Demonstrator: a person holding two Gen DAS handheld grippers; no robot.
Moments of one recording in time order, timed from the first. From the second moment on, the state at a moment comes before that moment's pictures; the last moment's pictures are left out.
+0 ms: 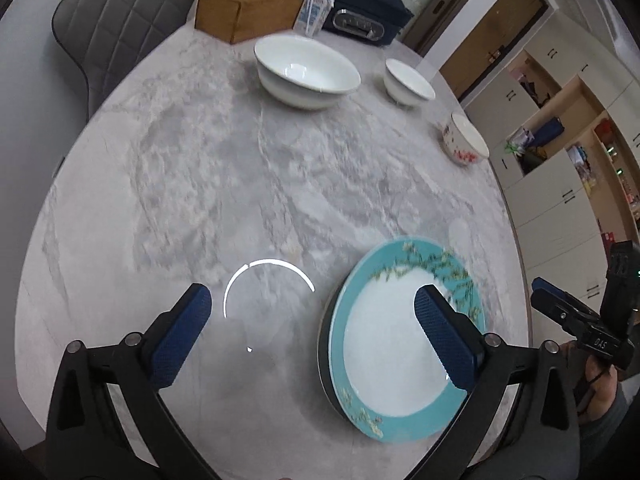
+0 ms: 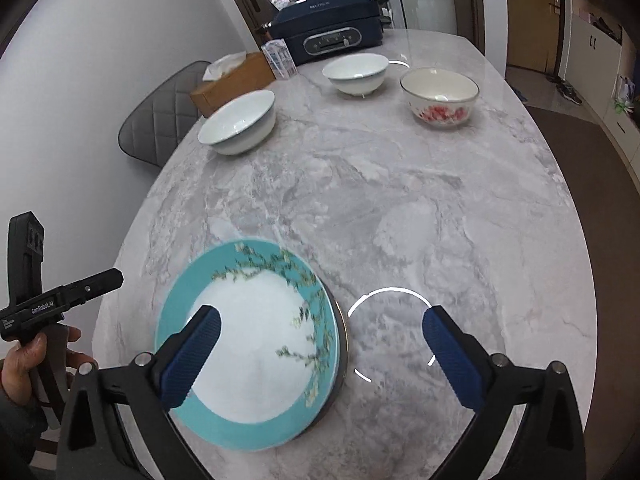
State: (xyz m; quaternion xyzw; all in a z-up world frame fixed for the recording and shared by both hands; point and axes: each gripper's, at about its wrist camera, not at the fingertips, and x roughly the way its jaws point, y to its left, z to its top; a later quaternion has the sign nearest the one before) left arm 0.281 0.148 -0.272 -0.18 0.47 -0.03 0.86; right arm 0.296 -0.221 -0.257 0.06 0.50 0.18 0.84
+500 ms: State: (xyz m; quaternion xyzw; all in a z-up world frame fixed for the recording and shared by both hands) left arm 0.521 0.239 -0.248 -0.16 0.48 0.09 0.86; right arm 0.565 -0.134 -0.269 0.10 0.53 0.26 0.80
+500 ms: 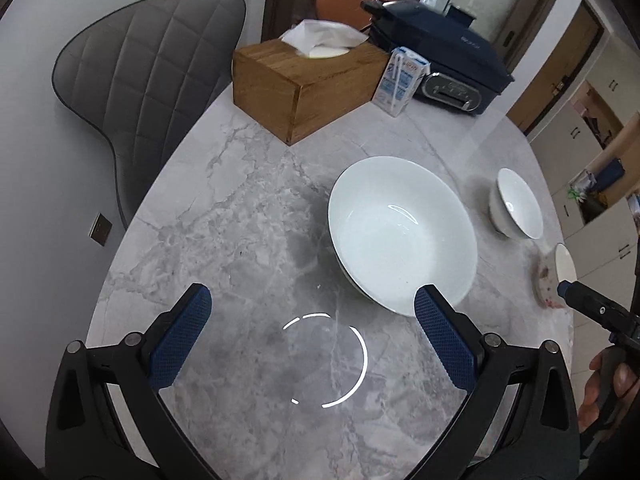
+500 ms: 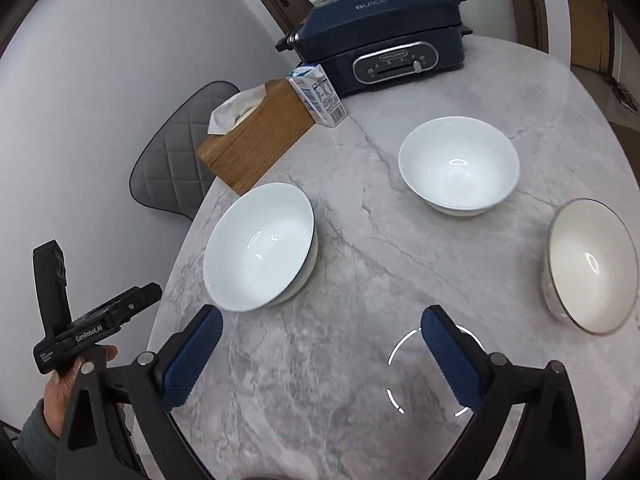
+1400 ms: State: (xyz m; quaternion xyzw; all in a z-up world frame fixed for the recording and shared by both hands) left arm 0.595 0.207 -0.332 -0.14 0.54 0.07 0.83; right arm 0.630 -0.067 -0.343 0.10 0.58 0.30 0.75
